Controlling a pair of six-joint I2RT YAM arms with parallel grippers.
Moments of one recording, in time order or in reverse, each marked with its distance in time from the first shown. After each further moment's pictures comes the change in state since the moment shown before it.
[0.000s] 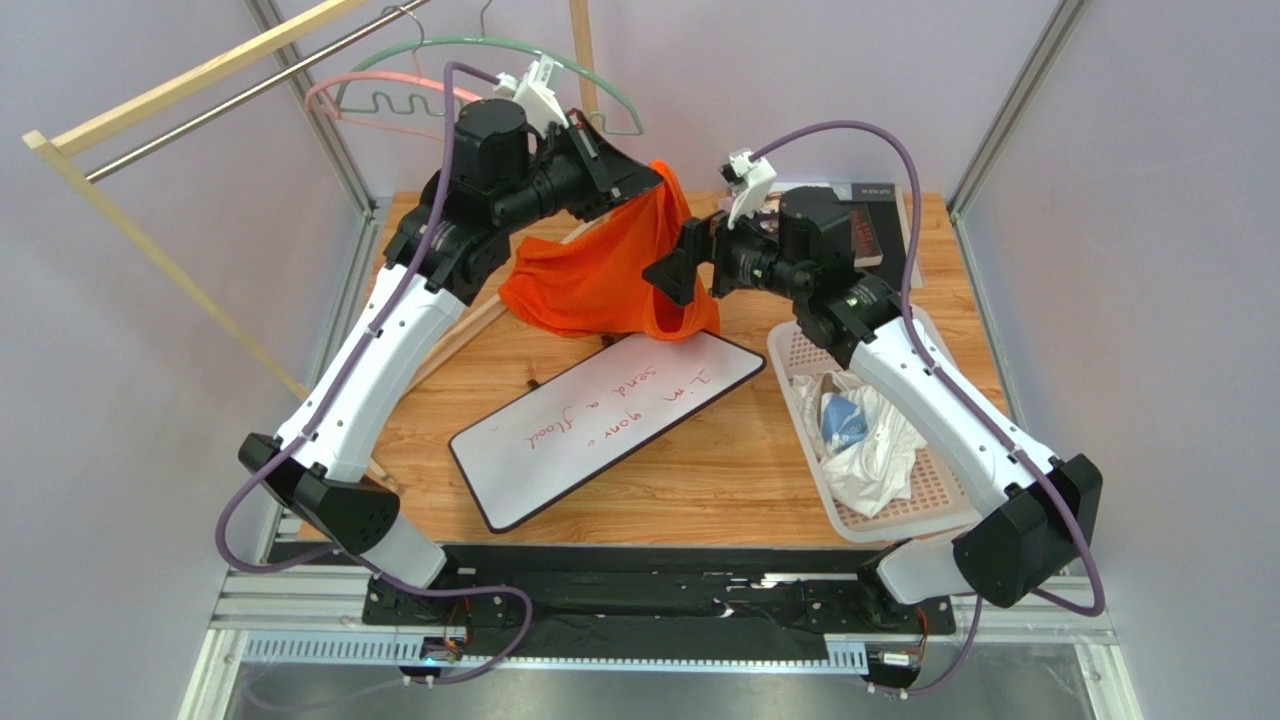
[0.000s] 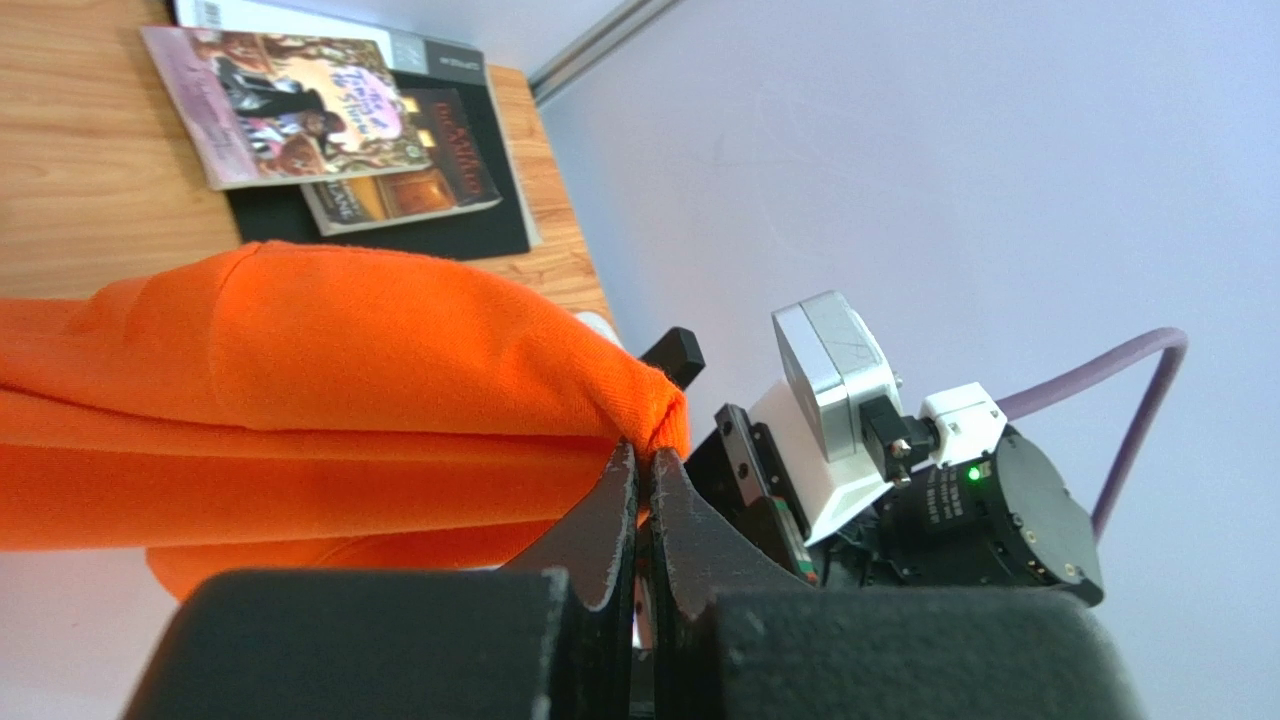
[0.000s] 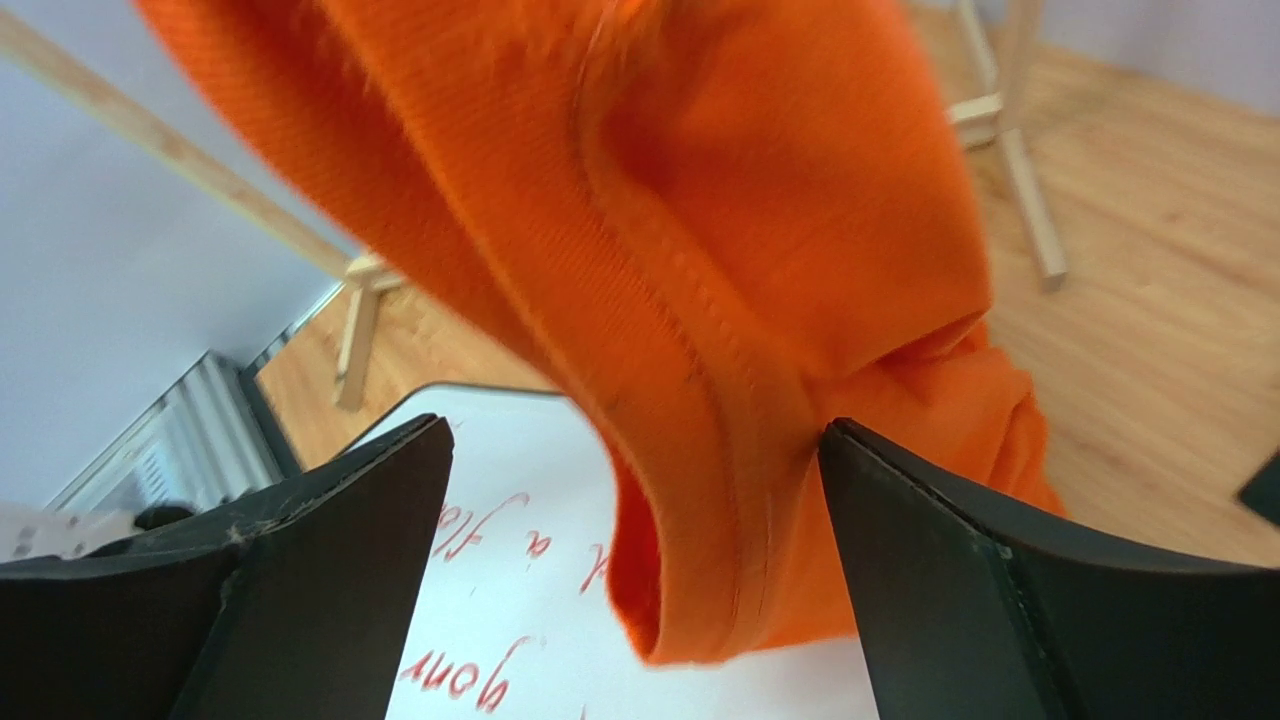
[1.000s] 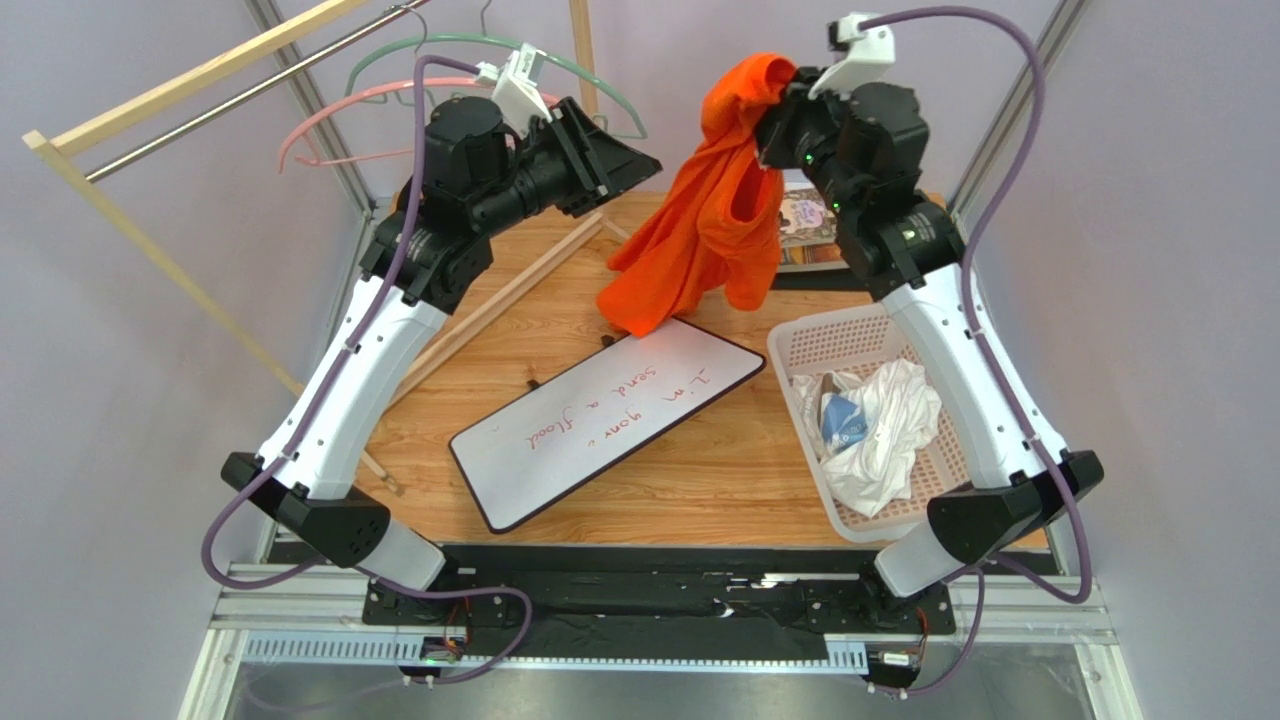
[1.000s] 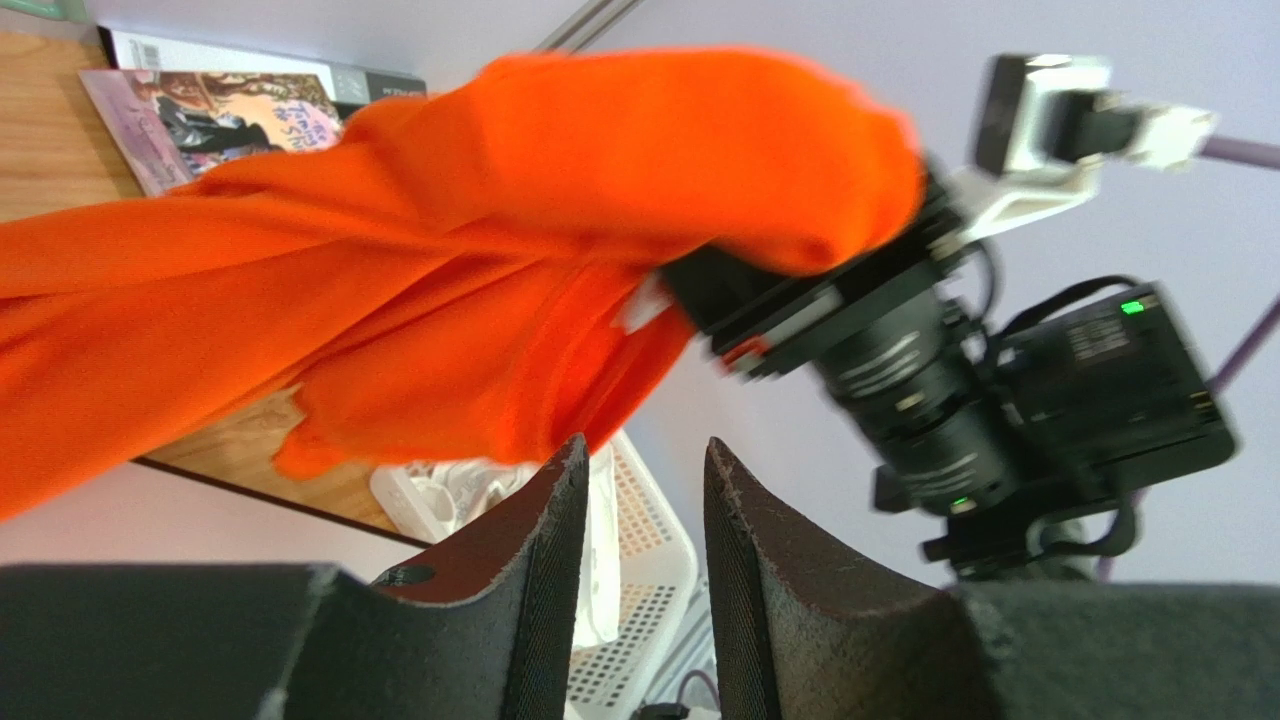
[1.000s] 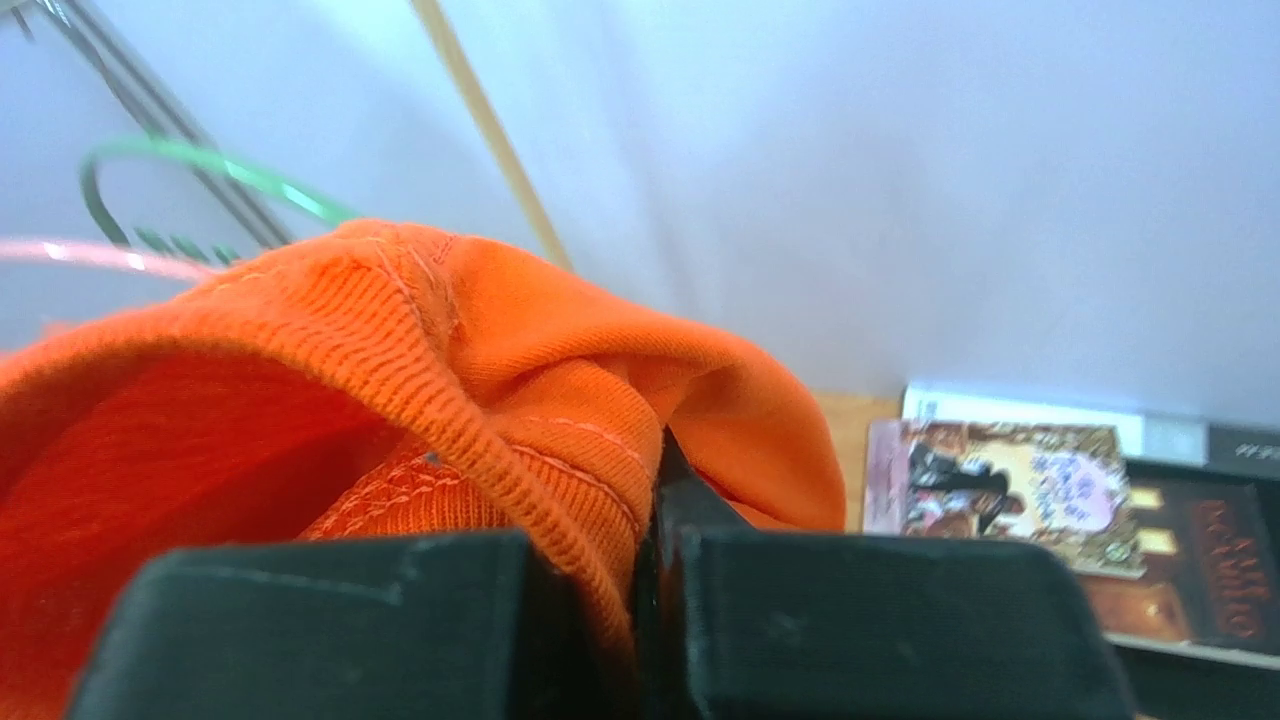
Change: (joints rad) left arm -0.002 -0.049 0.013 0.008 0.008 0.018; right arm -0.090 0.142 0.493 -0.113 0.483 0.004
